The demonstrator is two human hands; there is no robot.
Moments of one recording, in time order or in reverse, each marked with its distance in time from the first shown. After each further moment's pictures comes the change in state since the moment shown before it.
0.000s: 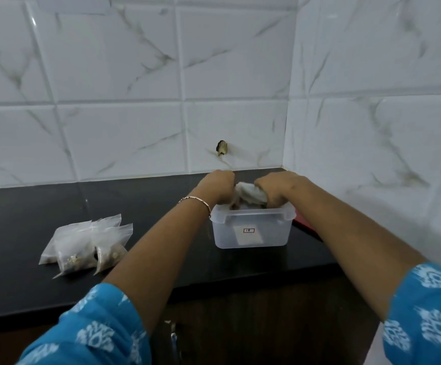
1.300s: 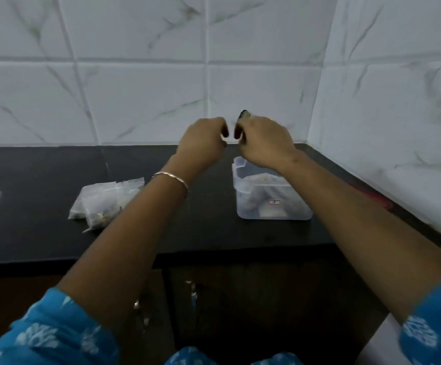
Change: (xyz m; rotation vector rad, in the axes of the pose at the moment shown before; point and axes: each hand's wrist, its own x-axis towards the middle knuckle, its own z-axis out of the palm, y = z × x) left_hand -0.038 -0.064 -0.025 -0.200 0.400 -0.035; right_hand -0.006 -0.083 -0.038 0.338 0.630 -0.040
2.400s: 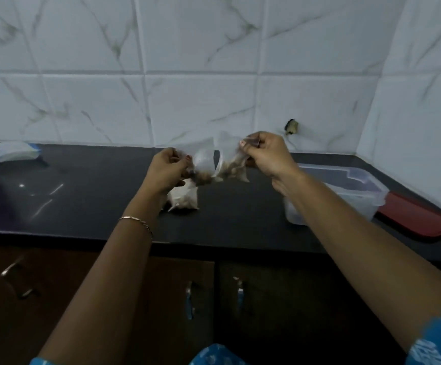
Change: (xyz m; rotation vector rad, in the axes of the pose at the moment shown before) left_hand -0.109 -0.124 -0.063 -0.835 0.213 -0.549; right_hand 0.006 -0.096 0.034 1.376 -0.020 0.295
